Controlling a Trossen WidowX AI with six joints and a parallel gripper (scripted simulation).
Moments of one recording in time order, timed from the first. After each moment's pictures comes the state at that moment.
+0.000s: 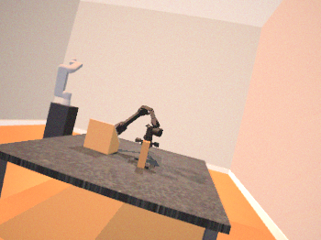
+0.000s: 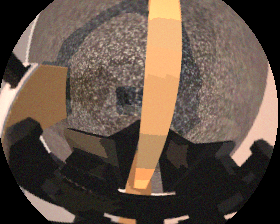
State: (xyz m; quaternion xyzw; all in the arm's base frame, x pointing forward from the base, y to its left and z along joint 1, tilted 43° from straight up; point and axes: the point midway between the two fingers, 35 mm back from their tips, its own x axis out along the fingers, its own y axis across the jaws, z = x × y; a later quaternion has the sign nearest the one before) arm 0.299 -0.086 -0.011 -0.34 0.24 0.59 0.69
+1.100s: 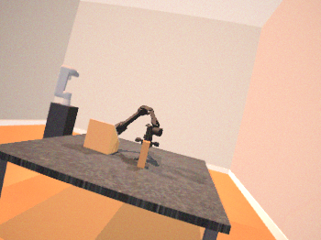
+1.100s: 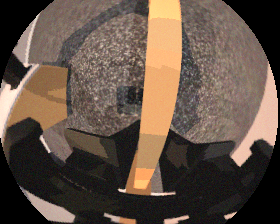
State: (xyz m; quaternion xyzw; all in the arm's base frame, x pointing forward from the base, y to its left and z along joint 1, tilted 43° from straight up) arm 0.298 -0.085 -0.008 -0.35 0.24 0.59 0.69
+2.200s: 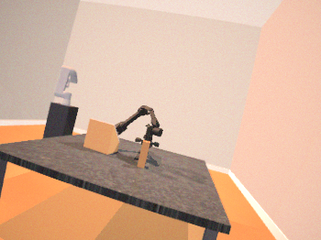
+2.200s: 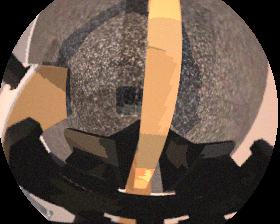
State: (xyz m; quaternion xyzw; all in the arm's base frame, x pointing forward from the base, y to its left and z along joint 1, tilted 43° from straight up) arm 0.299 -0.084 -0.009 -0.35 0.24 0.59 0.69
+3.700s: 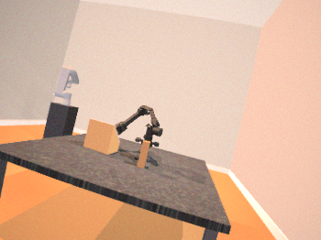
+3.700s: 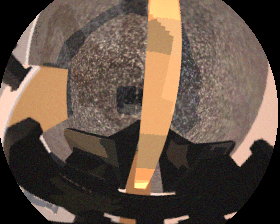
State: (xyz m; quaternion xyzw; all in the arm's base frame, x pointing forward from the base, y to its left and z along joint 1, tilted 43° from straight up) arm 0.298 -0.083 -0.007 -0.35 0.24 0.59 0.69
